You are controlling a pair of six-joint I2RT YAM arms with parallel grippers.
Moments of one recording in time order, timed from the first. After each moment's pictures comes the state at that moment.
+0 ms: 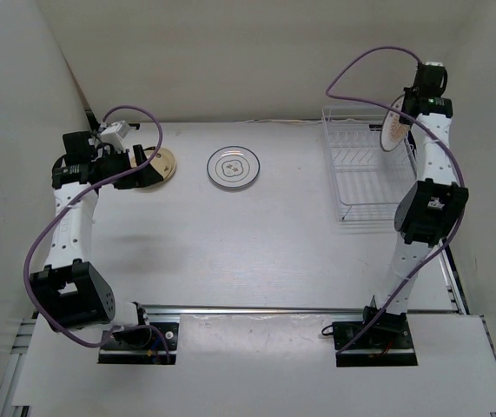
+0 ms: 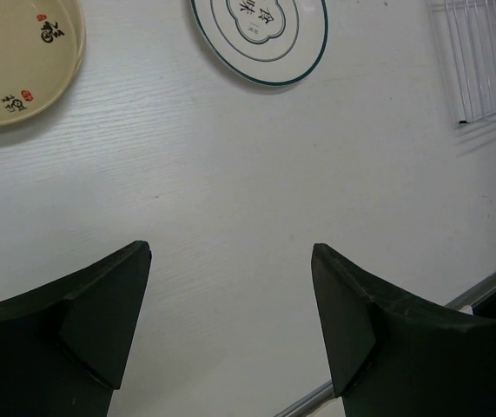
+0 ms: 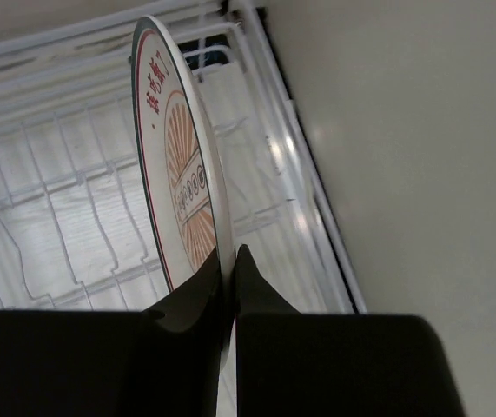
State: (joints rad) left arm 0.21 1.40 1.31 -0.71 0.69 0.05; right arm -0.16 2.15 2.22 -0.72 0.19 -0.05
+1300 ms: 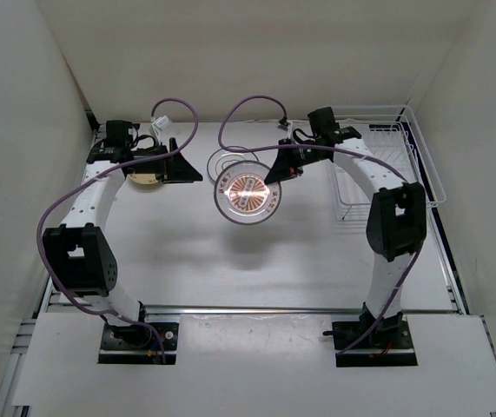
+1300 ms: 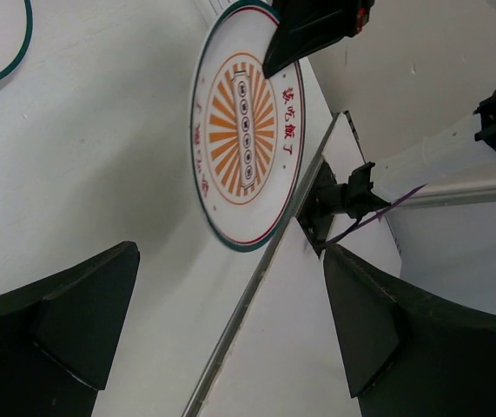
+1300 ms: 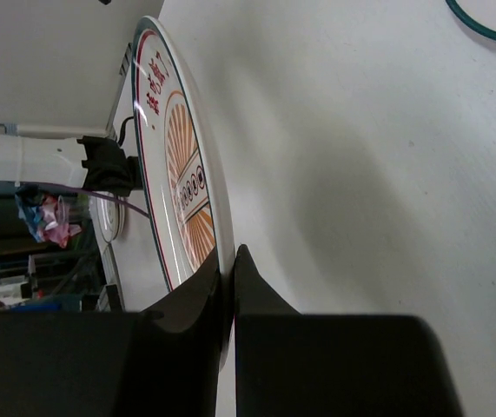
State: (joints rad) left arm 0.02 1.62 1.41 -0.71 1.17 -0.04; right arm 0.32 1.94 1.70 -0.74 -1.06 0.11
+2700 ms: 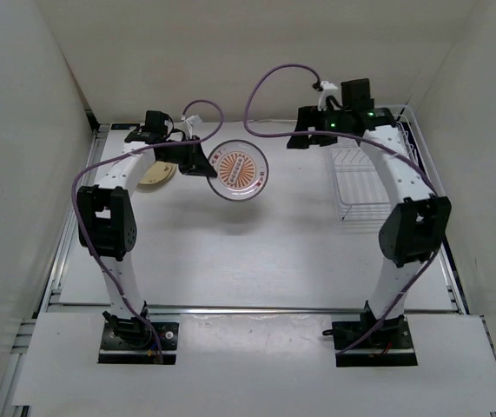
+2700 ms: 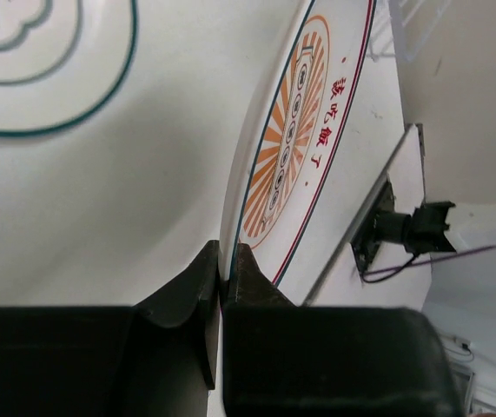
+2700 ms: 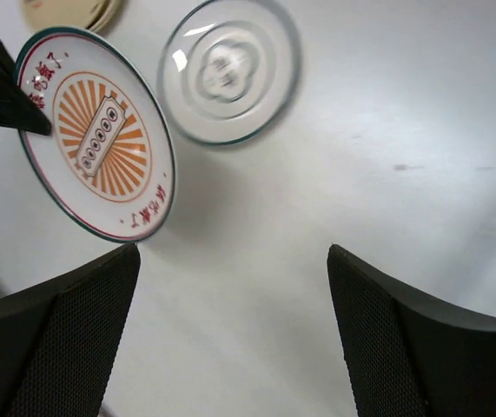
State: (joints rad) left arm -0.12 1.95 1.64 -0.69 0.94 -0.11; right arm 0.24 1.91 1.91 -0.77 -0.62 0.04
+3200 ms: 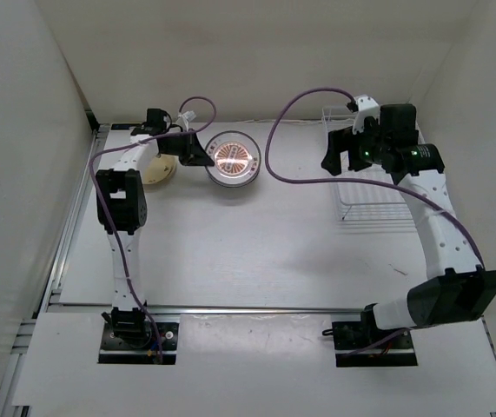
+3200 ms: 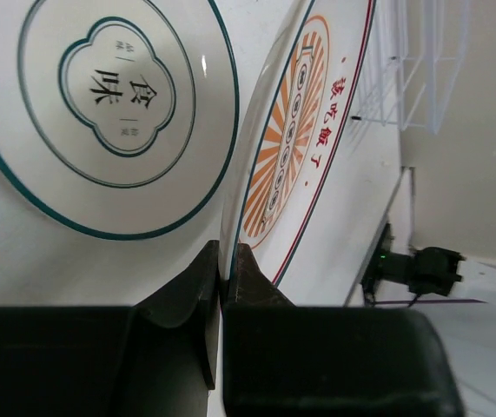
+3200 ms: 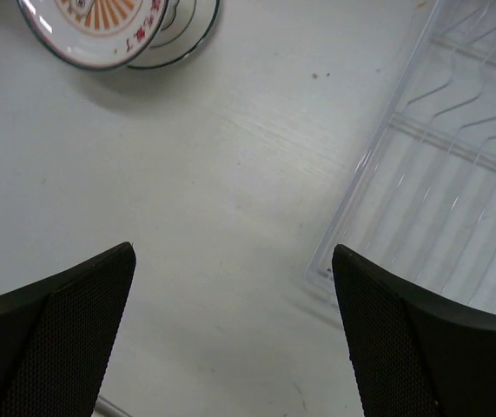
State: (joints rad) left arm -0.06 2.34 2.00 -0.66 0.99 -0.16; right arm 0.16 1.41 1.55 -0.78 -0.36 -0.12
